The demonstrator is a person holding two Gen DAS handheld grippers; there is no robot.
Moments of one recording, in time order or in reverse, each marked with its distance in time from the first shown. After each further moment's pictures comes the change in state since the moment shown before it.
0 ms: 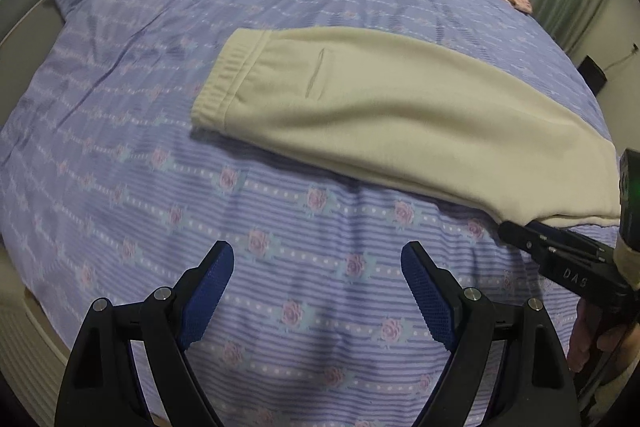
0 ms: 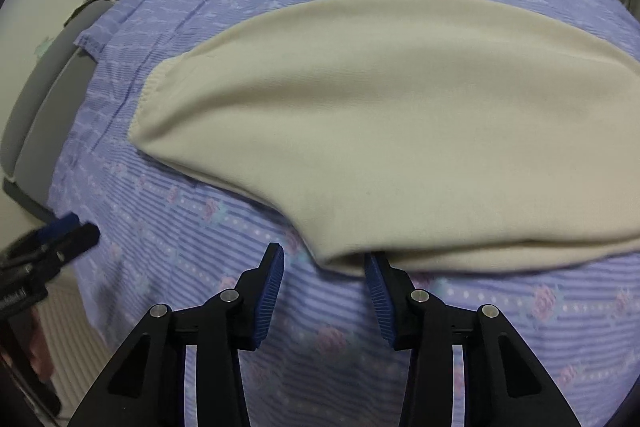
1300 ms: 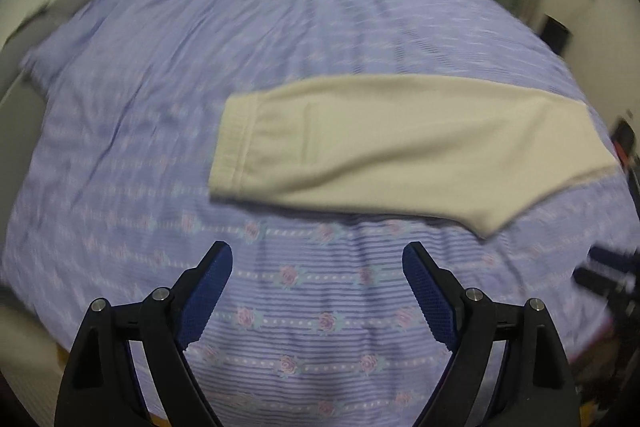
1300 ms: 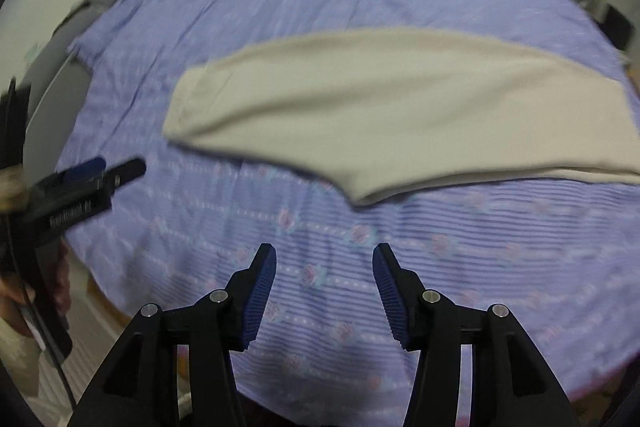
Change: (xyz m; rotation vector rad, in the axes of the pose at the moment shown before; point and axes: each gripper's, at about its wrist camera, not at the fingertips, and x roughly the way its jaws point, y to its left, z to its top) left arm -0.068 0.004 0.032 0.265 -0.076 -0.044; right arm -0.135 0.060 -0.044 0.089 -0.044 -0.176
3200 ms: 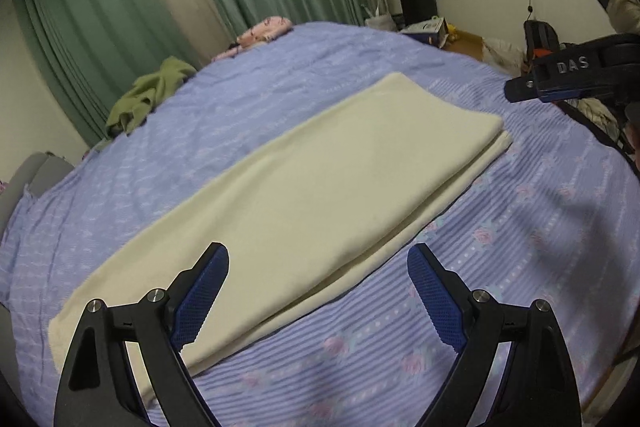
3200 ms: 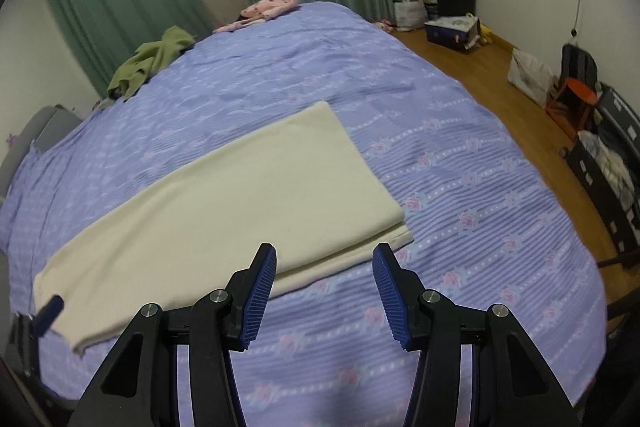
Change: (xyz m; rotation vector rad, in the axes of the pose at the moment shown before) left arm 0.069 -0.546 0.050 0.468 -0.273 -0.031; right arm -0.073 -0.528 0.045 0.381 -0.285 -0.213
